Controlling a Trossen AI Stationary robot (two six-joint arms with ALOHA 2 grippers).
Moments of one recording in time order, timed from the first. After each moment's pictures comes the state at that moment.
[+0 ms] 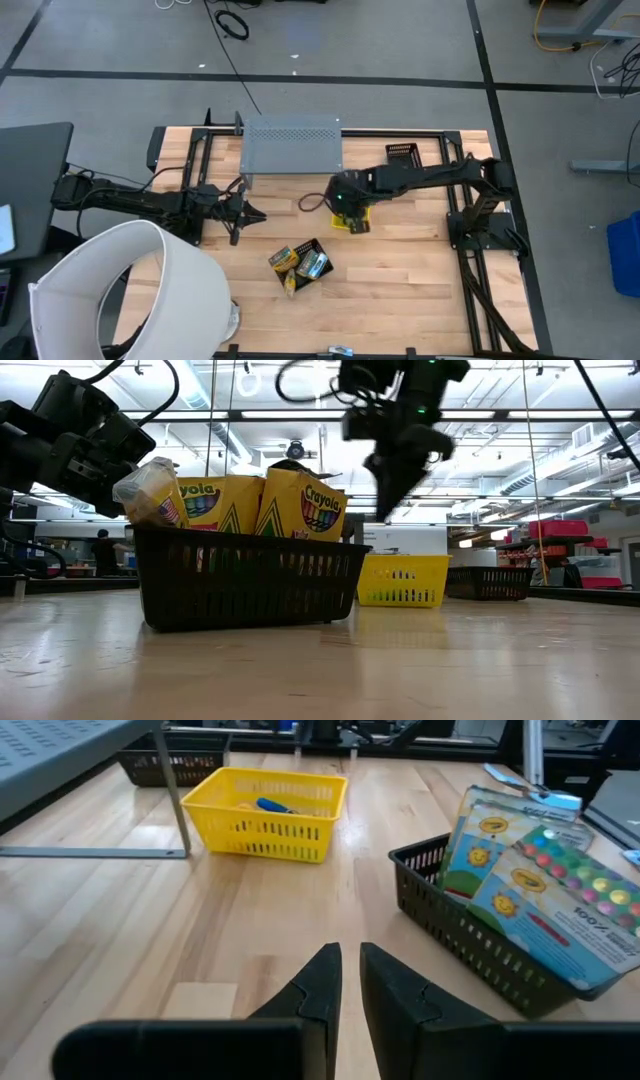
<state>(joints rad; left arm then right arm) 0.06 0.70 0.01 0.41 0.05 0.02 -0.04 1.77 1.40 -0.85 0.12 -0.25</state>
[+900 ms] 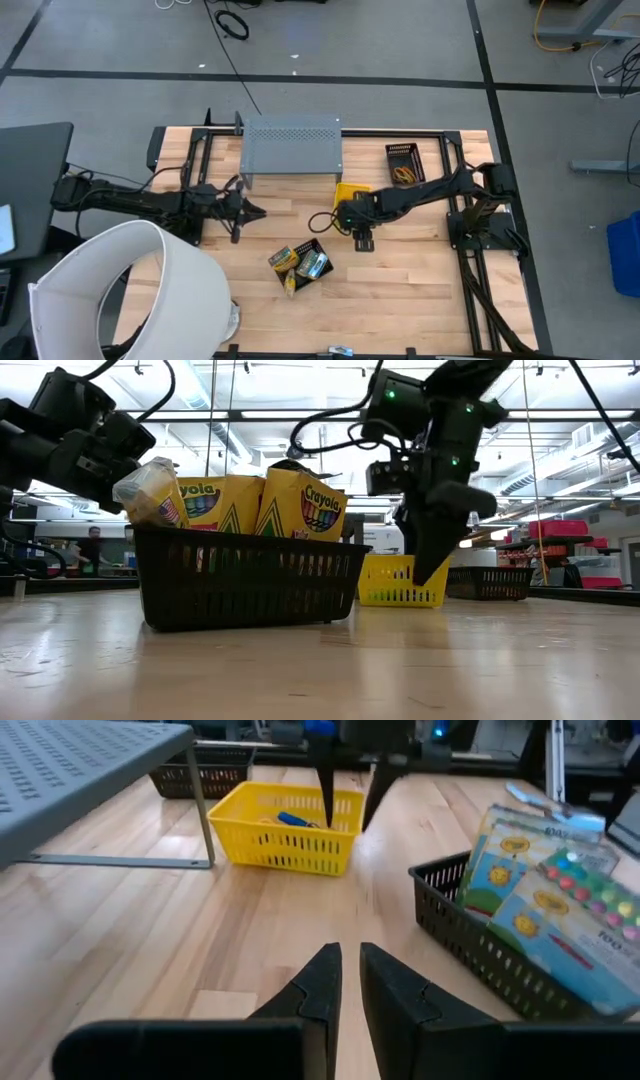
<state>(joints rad) 0.06 0.67 0.01 0.41 0.00 0.00 0.04 1.77 1.09 -0.60 0.08 -0.02</state>
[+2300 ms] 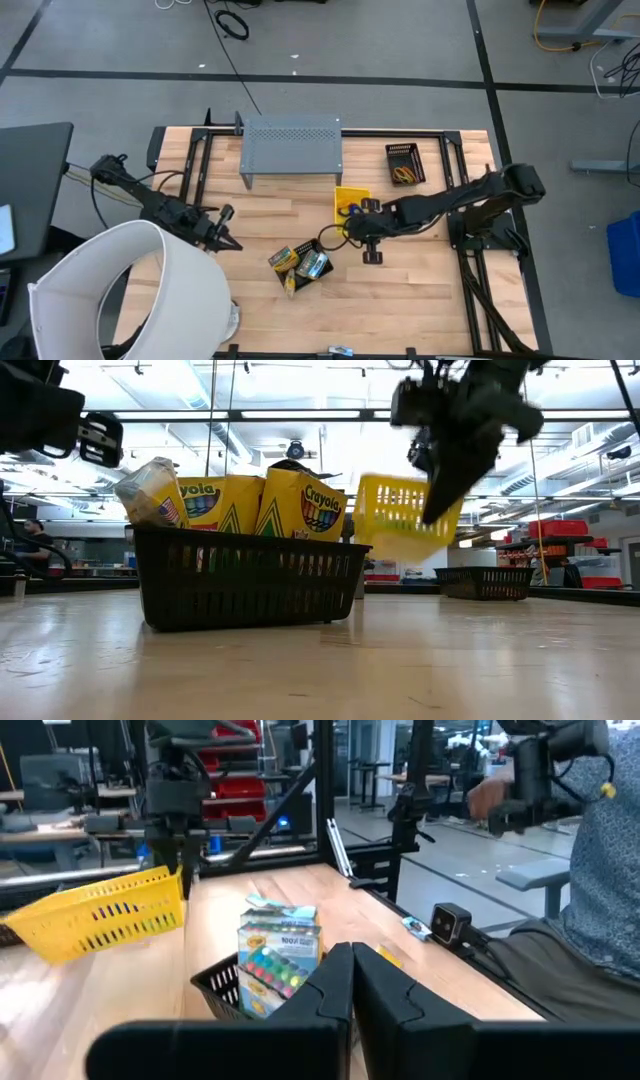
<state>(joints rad) -0.56 0.18 0.01 0.15 -0.21 0.03 0.19 1.59 1.07 -0.63 0.14 0.13</state>
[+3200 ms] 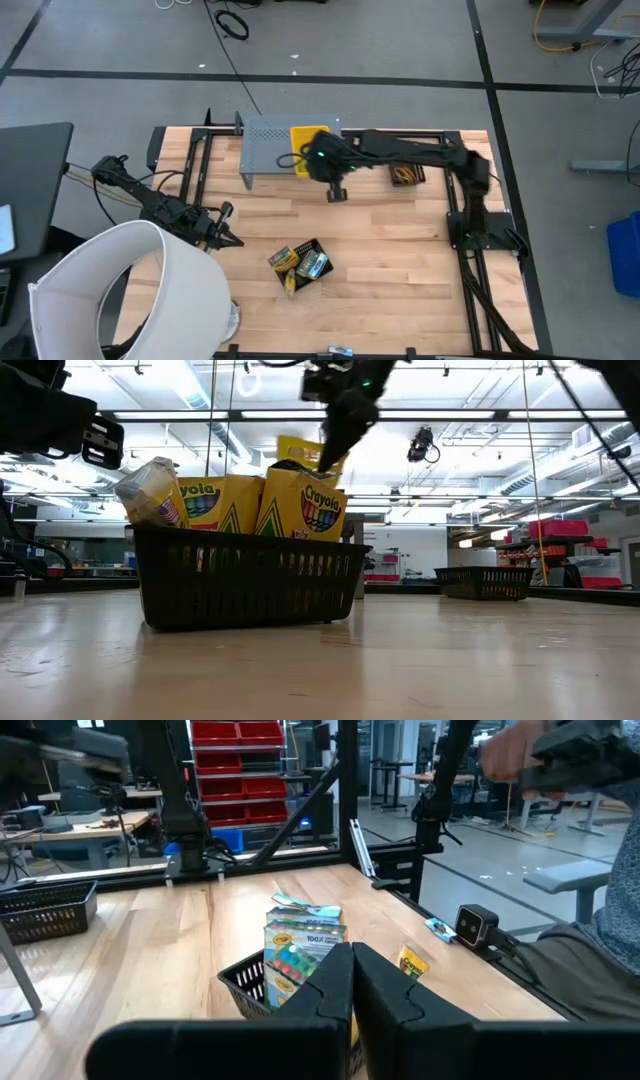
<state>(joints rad) -0.56 0.15 0.01 0.13 -0.27 0.04 -0.18 1.94 1.88 -1.00 0.08 -0.42</state>
